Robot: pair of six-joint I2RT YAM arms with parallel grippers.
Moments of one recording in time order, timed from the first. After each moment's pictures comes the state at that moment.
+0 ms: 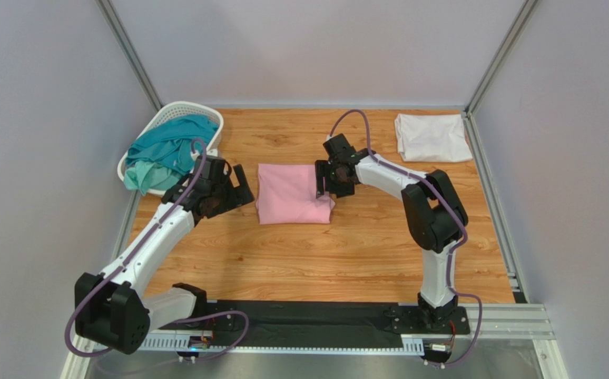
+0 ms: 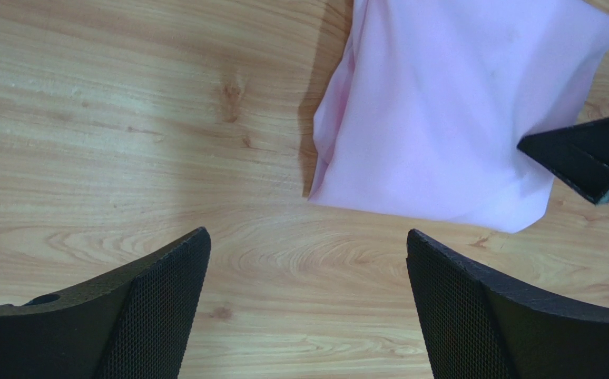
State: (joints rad) left arm -0.31 1.17 0.90 -0.61 -0.06 -0.62; right arm 0.55 1.96 1.41 -0.52 -0.06 0.48
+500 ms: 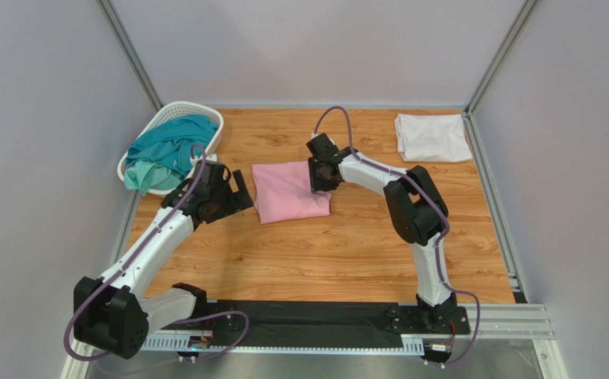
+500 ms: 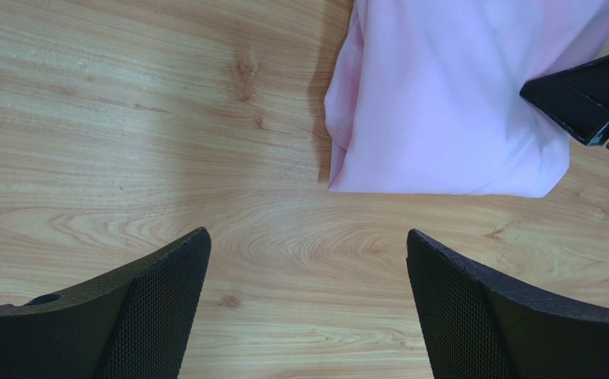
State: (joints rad) left arm -0.31 1.12 0.84 -0.62 -0.06 -0.63; right arm 0.61 2.12 1.56 -0.51 0.05 0.47
